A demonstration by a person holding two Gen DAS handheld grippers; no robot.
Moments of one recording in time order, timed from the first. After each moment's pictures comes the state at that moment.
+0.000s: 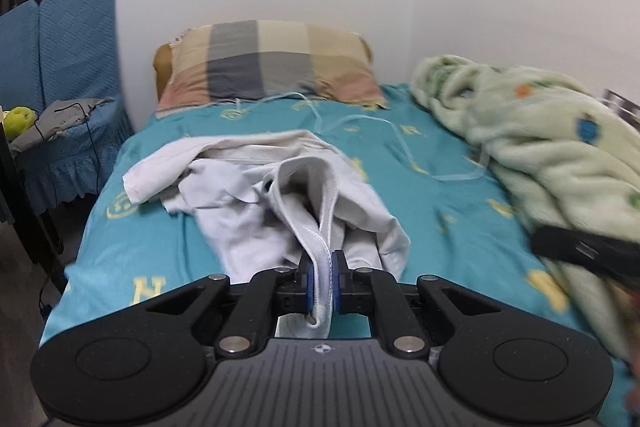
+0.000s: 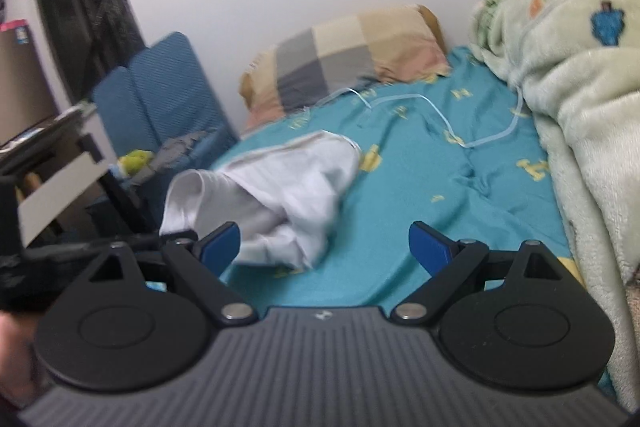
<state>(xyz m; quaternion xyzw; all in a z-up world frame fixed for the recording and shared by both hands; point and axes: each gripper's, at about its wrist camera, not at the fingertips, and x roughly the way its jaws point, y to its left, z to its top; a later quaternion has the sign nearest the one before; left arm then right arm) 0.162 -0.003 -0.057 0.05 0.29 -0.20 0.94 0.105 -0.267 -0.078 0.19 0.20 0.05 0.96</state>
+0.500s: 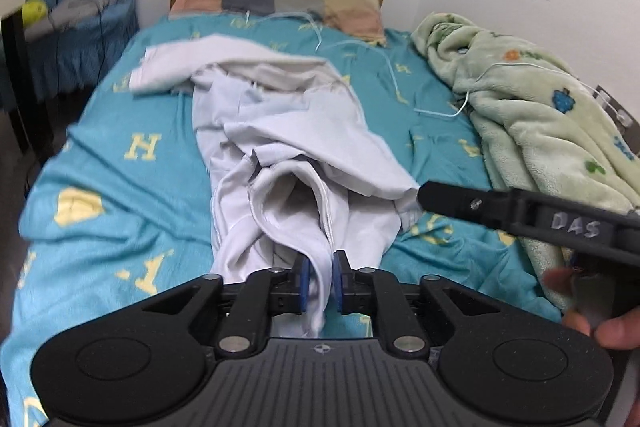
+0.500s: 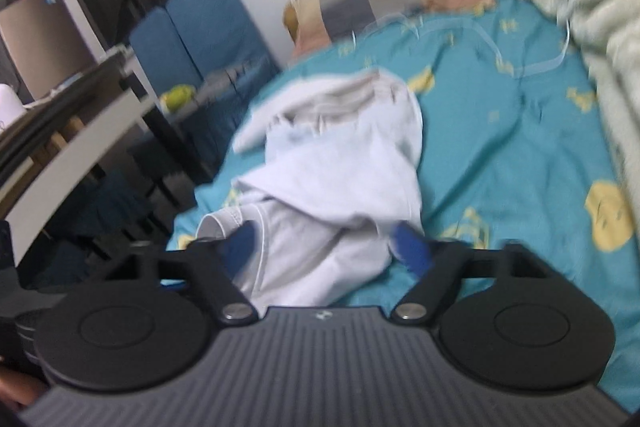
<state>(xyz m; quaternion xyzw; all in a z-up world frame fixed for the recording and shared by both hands) 0.089 0.031 -0.077 -0.05 0.41 -0.20 0.89 0.104 -0.238 -0.097 0.21 0.32 0.11 0.92</state>
